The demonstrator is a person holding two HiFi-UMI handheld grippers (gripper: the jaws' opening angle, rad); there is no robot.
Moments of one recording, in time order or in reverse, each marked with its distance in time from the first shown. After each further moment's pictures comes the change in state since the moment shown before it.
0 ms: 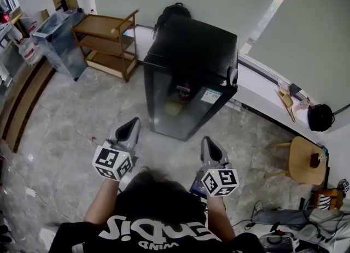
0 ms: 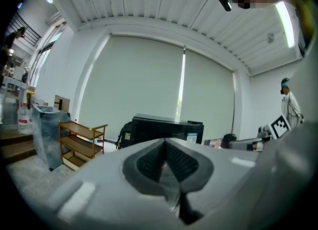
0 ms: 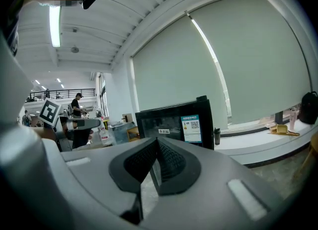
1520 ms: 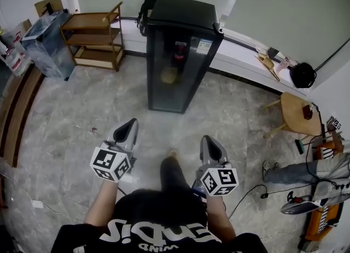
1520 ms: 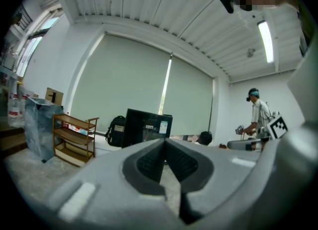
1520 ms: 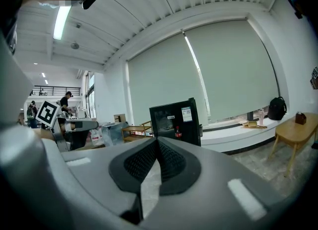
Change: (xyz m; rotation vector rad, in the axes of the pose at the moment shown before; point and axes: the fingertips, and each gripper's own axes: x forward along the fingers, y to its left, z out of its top) left arm -0.271 -0.052 -0.069 -0.016 0.011 -0.196; right arm -0.231 0.196 -0.115 0.014 -0.056 -0.206
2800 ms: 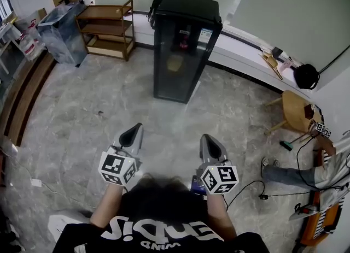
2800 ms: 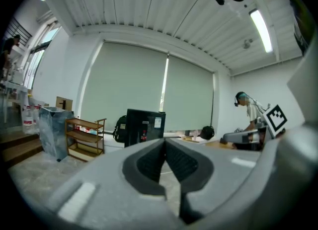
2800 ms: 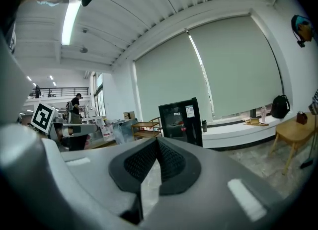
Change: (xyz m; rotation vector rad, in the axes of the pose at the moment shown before) left arm -0.122 -0.132 -0.021 0.051 0.033 0.086; right arm -0.145 0.027 -0.009 -0.002 0.045 0.085
